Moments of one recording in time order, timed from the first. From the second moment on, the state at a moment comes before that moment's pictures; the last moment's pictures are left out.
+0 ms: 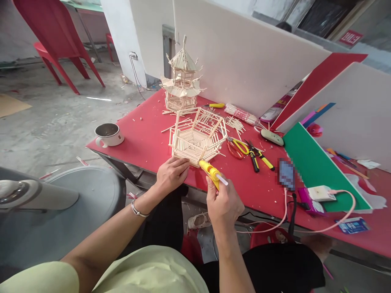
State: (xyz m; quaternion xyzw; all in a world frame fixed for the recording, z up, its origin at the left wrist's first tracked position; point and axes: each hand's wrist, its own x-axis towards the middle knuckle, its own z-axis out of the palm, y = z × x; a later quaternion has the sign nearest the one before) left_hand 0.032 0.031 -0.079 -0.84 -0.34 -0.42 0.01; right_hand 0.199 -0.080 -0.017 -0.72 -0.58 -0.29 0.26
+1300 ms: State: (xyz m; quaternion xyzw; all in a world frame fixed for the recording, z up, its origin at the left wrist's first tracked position) left_hand 0.033 0.031 -0.082 -0.83 -0.35 -0.43 0.00; right_hand 0.200 -0.080 -0.021 -0.74 -0.57 -0.25 0.26
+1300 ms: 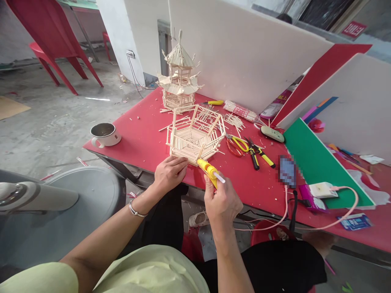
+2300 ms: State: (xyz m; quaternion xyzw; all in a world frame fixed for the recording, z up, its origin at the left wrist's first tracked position) left_hand 0.033 0.032 -0.083 -0.83 -0.35 -0.43 0.00; right_hand 0.199 -0.078 -0.020 -0.74 -0.57 -0.25 0.27
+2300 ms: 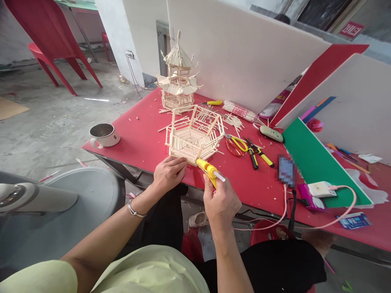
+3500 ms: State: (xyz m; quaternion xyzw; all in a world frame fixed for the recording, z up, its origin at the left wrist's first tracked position) left_hand 0.033 0.032 -0.080 -0.83 -0.35 -0.43 0.01; right_hand 0.198 -0.078 -0.020 -0.73 -0.57 -0.27 0.28
